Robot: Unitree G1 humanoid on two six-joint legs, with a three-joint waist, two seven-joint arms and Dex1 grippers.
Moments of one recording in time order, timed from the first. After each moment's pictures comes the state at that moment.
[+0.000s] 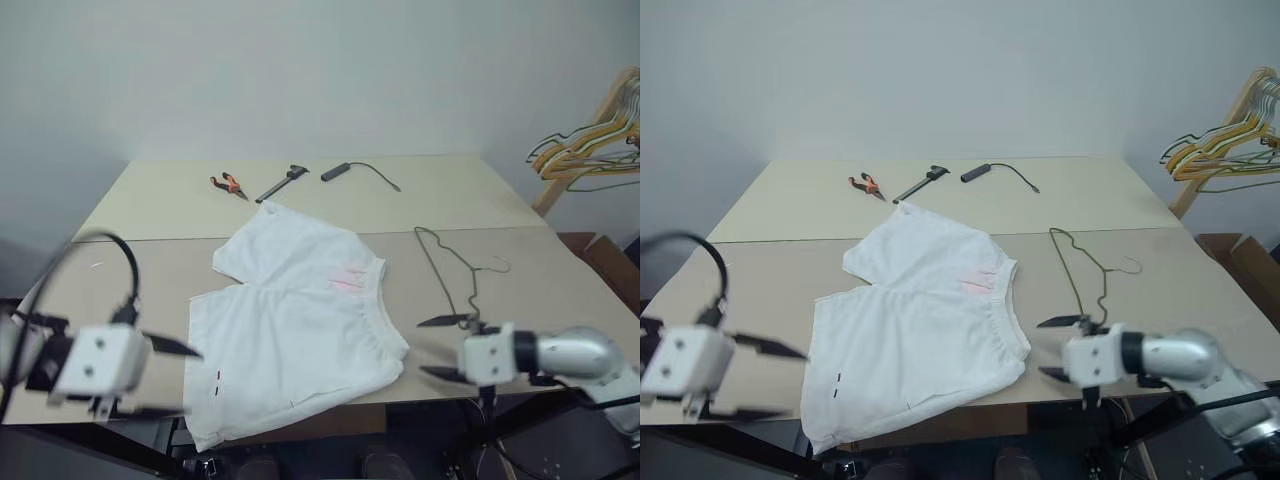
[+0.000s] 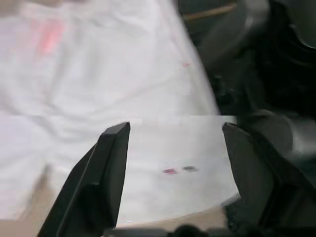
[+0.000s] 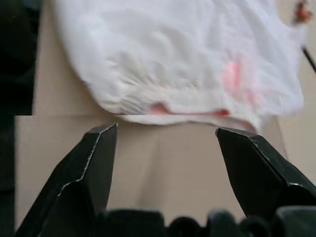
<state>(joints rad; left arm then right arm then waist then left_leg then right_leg) 0.16 1.14 0.51 -0.53 -0.55 0.26 -1.39 0.01 -1.11 0.04 -0.22 0.29 -0.13 0.89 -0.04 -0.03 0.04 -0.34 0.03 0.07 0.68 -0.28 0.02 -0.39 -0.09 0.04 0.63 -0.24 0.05</state>
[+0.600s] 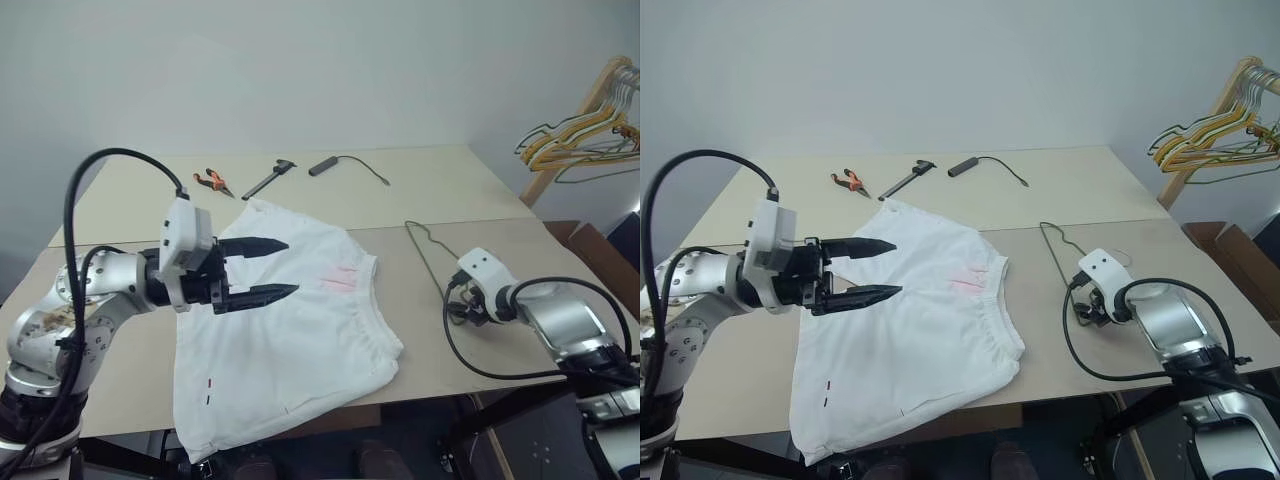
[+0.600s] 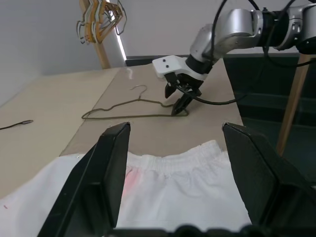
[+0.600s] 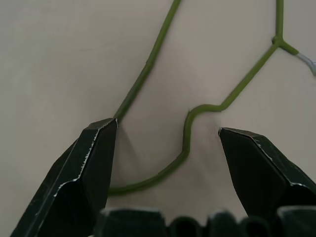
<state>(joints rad) -0.32 0.82 0.13 -0.49 -0.75 0.58 -1.03 -0.52 -0.79 0.25 0.17 0.08 0.95 0.59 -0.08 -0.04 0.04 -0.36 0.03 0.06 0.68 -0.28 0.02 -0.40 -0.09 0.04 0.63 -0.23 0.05</state>
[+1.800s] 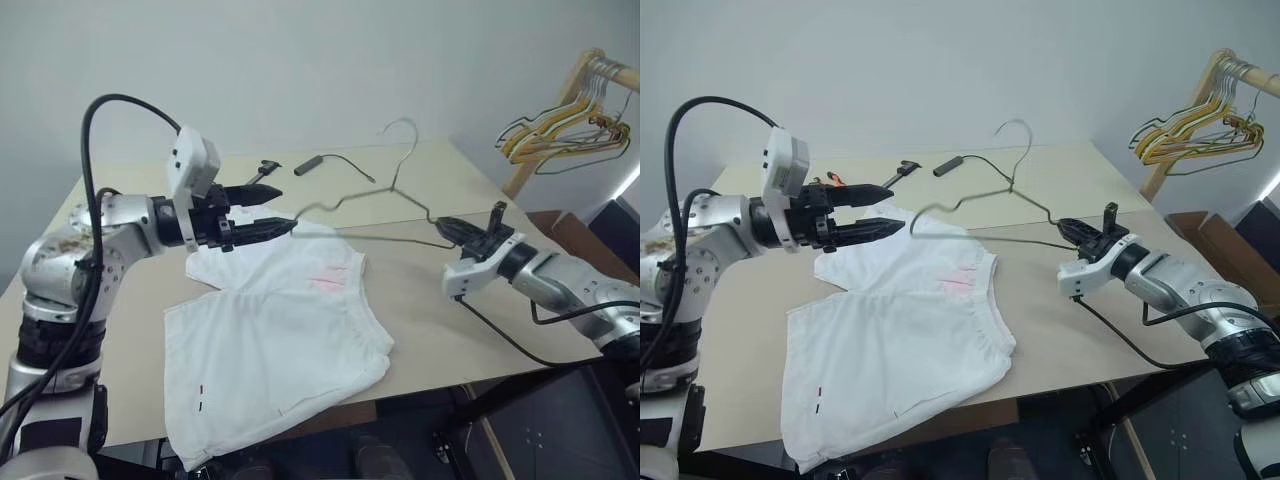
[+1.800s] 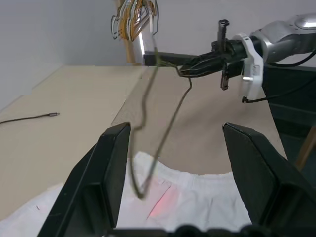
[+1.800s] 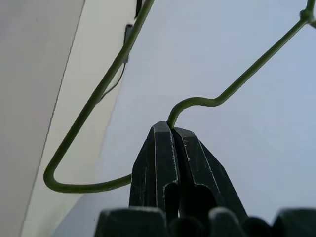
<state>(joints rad) -0.70 0.79 0.02 -0.16 -0.70 0.78 -0.96 -0.58 -1.04 0.41 0.33 -0.86 -0.61 -0.14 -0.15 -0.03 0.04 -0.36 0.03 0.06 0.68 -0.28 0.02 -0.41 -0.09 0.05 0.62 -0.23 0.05</state>
